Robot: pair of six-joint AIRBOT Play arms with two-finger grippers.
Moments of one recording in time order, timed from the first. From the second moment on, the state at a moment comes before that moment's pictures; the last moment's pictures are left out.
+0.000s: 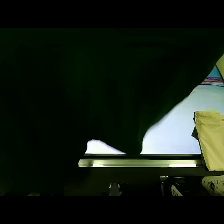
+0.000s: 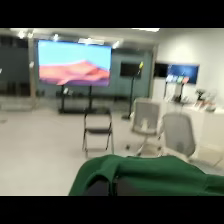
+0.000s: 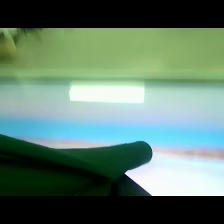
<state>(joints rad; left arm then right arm) -0.10 -0.83 1.71 1.44 -0.74 -1.57 0.04 -0.95 1.86 -1.37 1.35 1.62</state>
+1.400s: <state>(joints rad) 0.05 -1.32 0.84 1.10 -1.24 -1.49 -0.29 -1.66 1.50 -1.31 1.67 1.62</state>
